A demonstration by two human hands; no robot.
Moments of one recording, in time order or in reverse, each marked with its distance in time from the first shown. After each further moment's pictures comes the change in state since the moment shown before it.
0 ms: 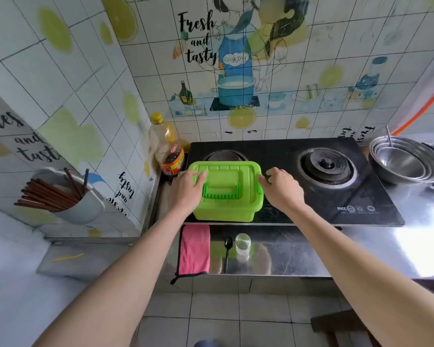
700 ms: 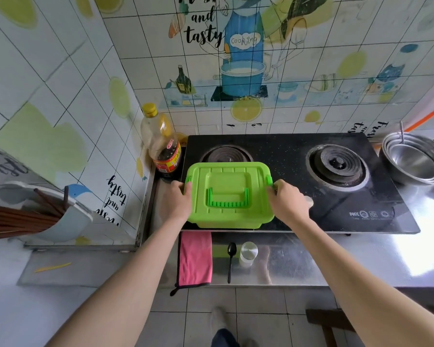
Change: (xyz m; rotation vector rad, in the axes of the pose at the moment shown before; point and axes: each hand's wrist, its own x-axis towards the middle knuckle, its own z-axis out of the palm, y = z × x) left_hand 0.039 -0.052 0.026 0.038 0.027 -0.299; right_hand 0.028 0.002 0.048 -0.121 -0.044 0.152
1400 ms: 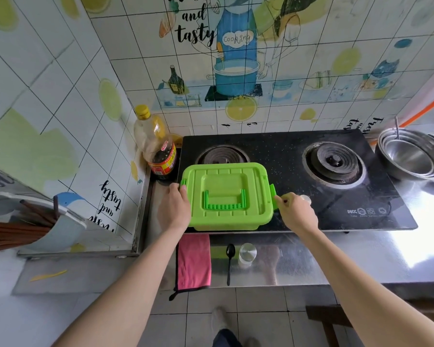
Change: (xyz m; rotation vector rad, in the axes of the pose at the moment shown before) left_hand -0.006 -0.002 0.010 0.063 0.090 0.099; right_hand 0.001 0.045 0.020 0.150 -0.103 0.175
